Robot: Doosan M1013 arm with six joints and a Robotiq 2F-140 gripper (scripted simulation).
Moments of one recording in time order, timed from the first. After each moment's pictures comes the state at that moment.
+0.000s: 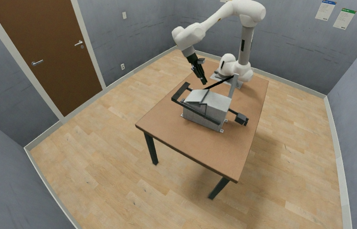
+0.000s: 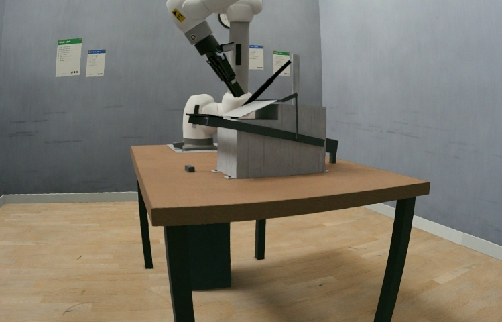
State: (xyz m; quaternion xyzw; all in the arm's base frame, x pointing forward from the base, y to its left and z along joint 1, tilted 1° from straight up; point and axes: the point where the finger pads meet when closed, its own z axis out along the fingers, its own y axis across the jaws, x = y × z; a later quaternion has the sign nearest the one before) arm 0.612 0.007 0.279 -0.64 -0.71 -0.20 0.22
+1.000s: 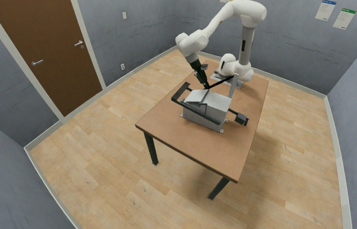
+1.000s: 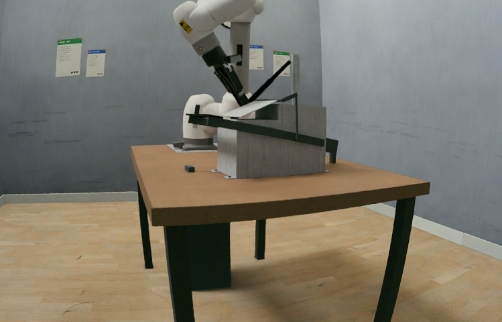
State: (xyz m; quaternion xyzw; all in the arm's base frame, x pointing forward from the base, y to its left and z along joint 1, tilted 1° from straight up) arm 0.609 0.037 0.236 -0.64 -0.71 -0.20 0.22
